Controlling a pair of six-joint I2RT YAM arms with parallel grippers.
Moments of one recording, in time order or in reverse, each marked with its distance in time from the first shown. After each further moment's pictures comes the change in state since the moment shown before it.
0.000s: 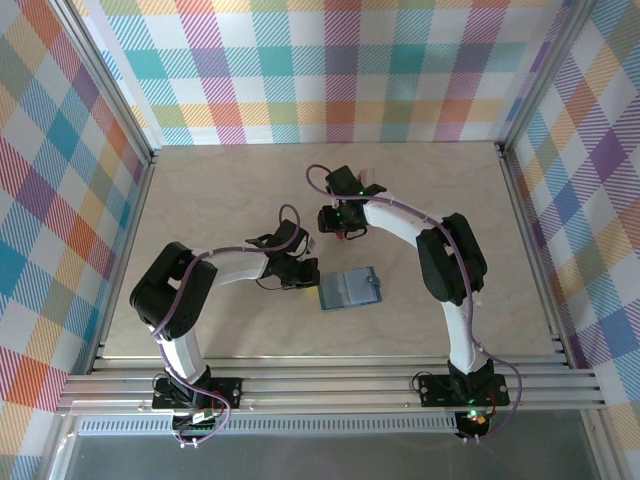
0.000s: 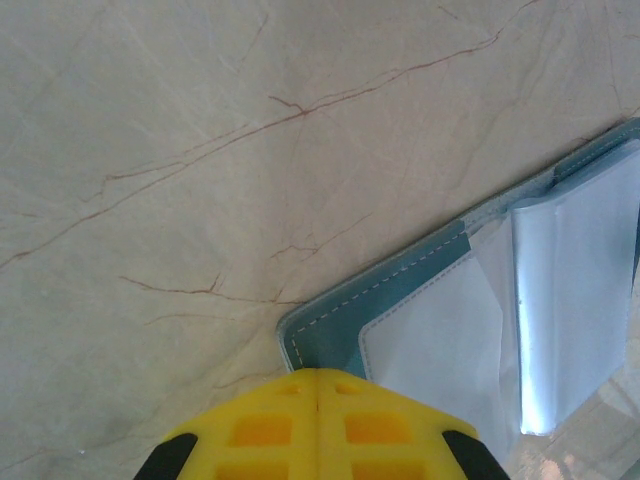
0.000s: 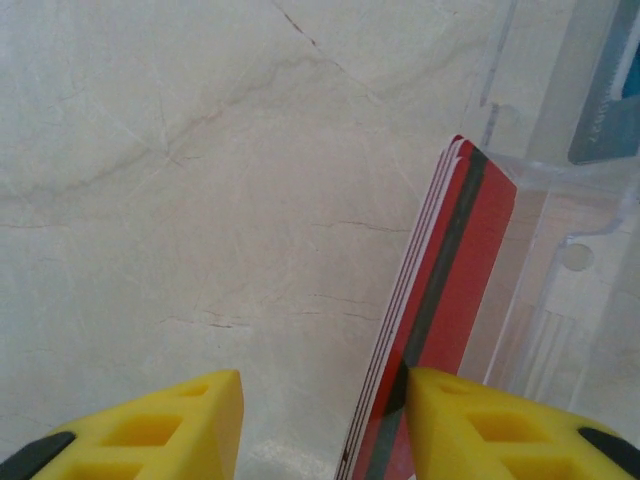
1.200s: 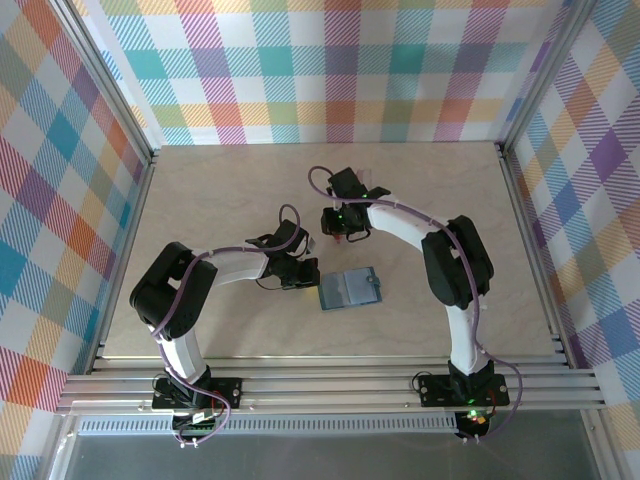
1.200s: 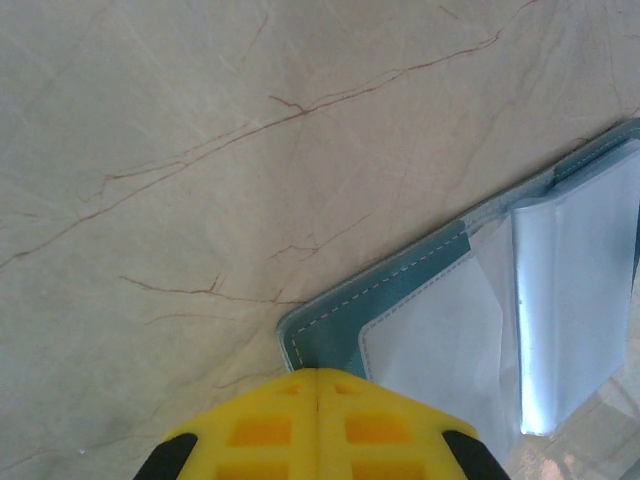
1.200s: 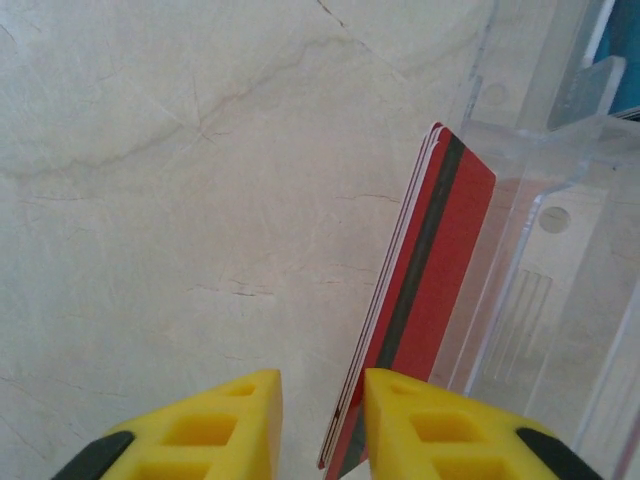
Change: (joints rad) left arm 0.000 0.000 0.000 0.000 0.000 0.000; right arm 0.000 -0.058 -0.065 0.028 -0.028 -0.005
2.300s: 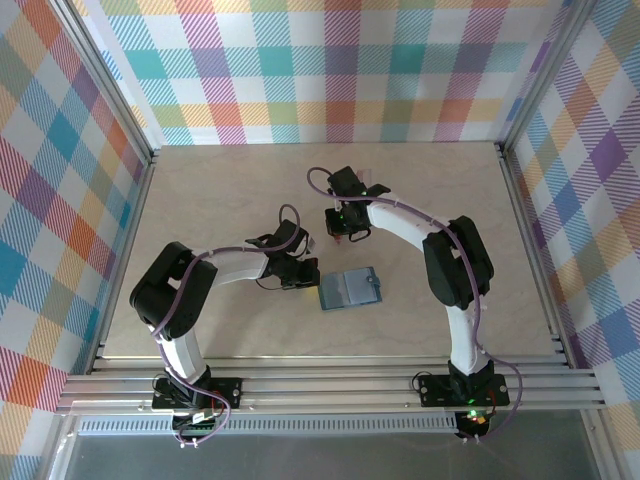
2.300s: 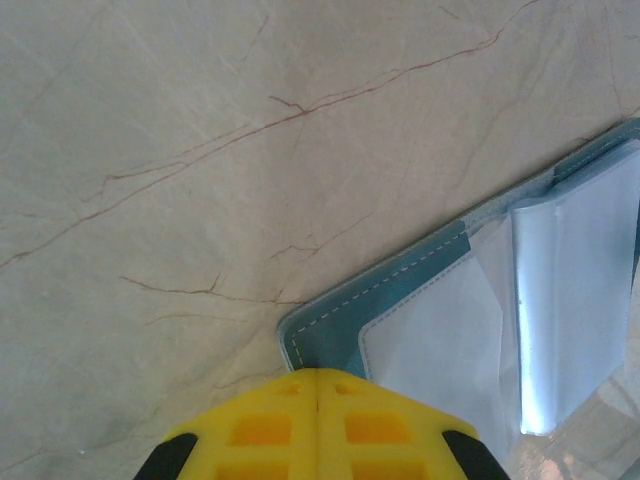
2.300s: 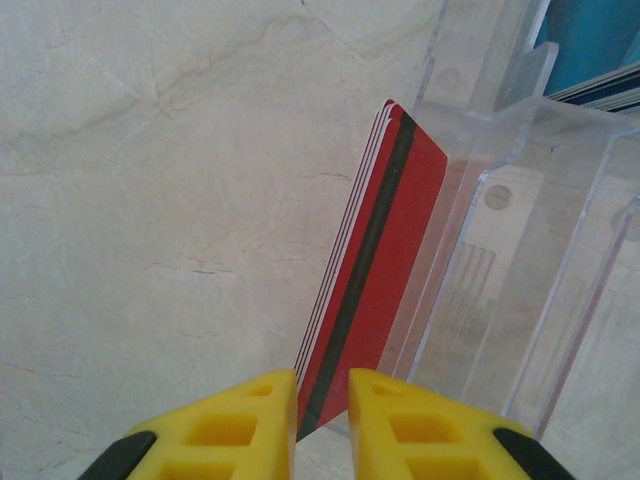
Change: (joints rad) left arm 0.001 0.001 0.000 0.000 0.001 0.000; right arm 0.000 0.003 0.032 -0.085 0.056 -0.047
